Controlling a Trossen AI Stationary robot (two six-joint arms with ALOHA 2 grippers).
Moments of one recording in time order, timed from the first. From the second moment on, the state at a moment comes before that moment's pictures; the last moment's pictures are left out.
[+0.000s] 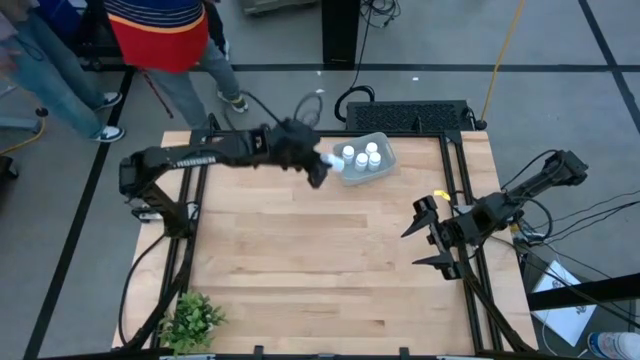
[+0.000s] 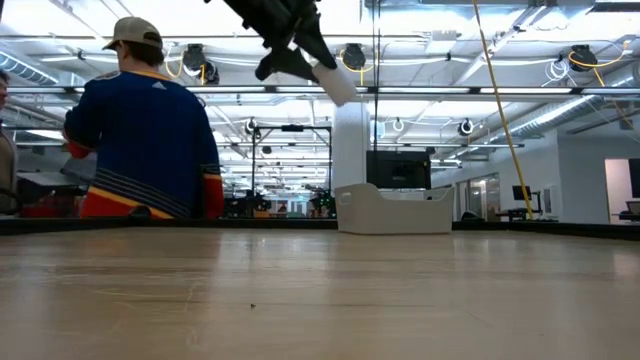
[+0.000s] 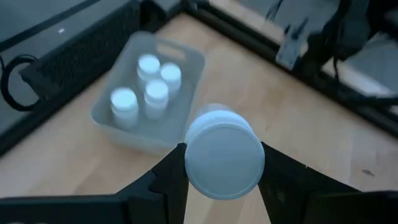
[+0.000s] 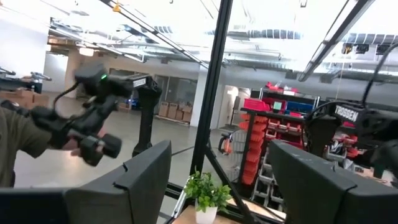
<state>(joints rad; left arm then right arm) 0.24 1.60 1.45 -0.48 -0.03 -0.36 0.51 0.77 0.52 0.58 0.08 -0.19</state>
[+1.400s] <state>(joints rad) 0.38 2.28 2.21 -0.89 0.13 -0.15 0.51 0.72 0.52 0.47 0.11 -0.18</state>
